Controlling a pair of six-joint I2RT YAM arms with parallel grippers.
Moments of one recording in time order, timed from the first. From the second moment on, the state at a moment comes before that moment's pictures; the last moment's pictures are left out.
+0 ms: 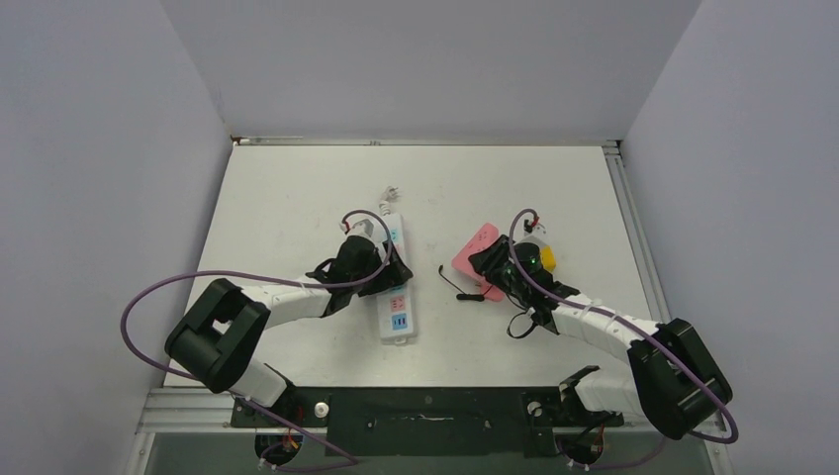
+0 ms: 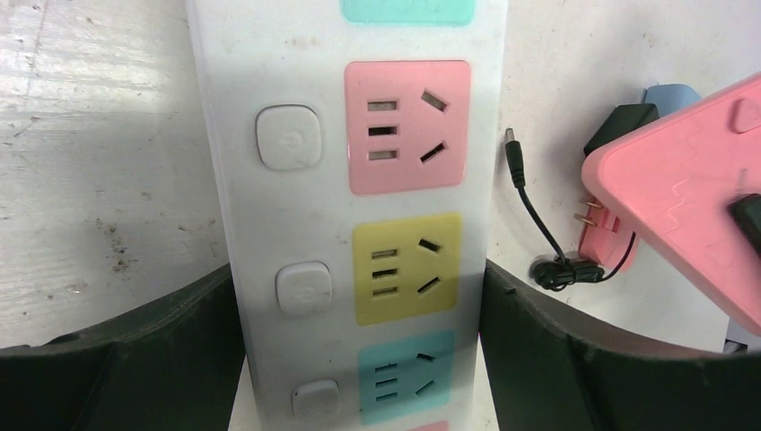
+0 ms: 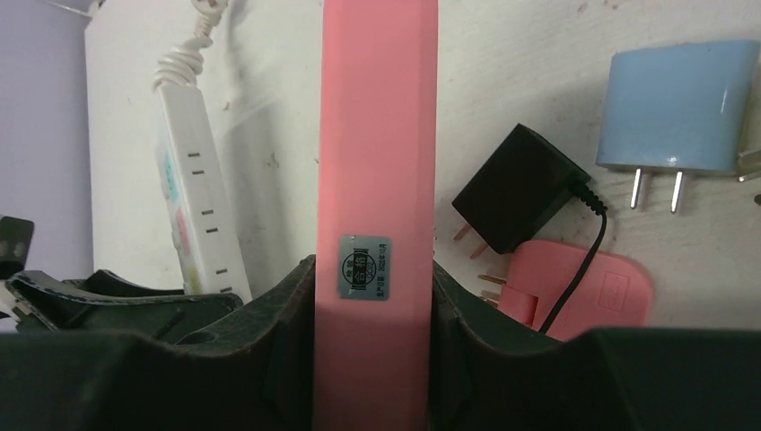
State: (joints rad) left arm -0.62 1.51 0.61 0.20 -0.02 -0.85; right arm 0.52 1.22 0.46 0.27 0.13 0.90
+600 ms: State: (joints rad) left arm -0.57 1.50 0.63 0.14 -0.06 -0.80; right arm 0.50 1.25 0.47 0.26 0.12 0.85
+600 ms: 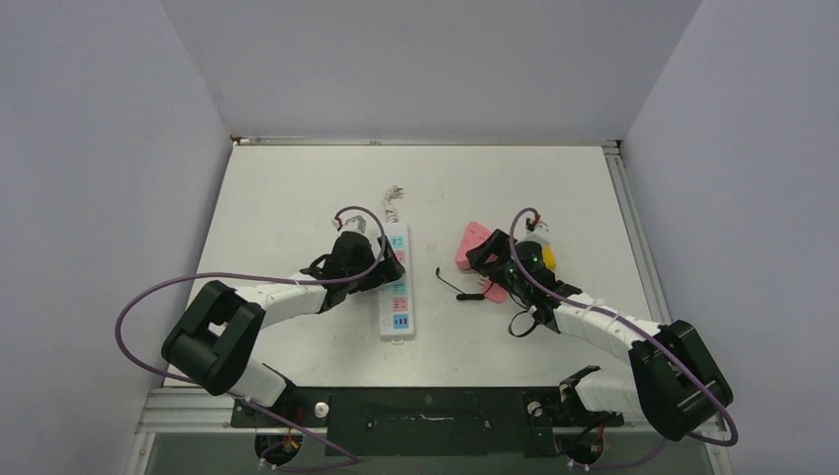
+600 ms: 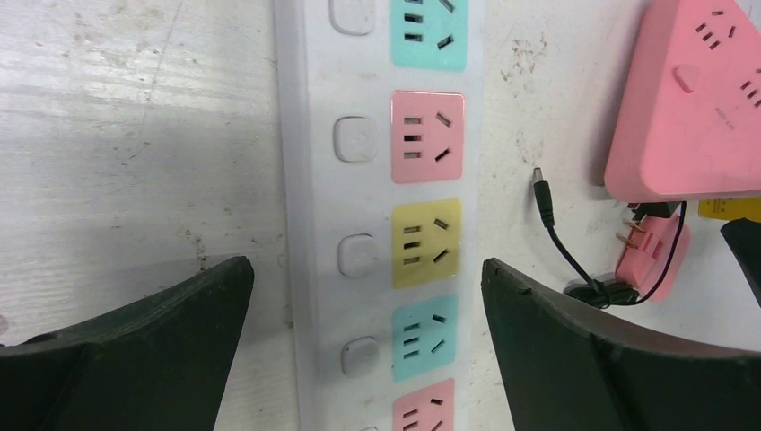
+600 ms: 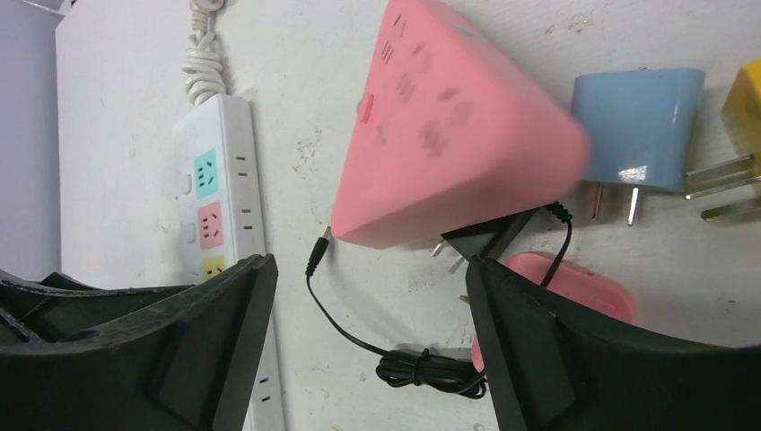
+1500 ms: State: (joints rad) left arm -0.27 1.00 1.08 -0.44 -0.09 -0.55; right arm 0.48 0.87 0.62 -0.08 0.51 0.43
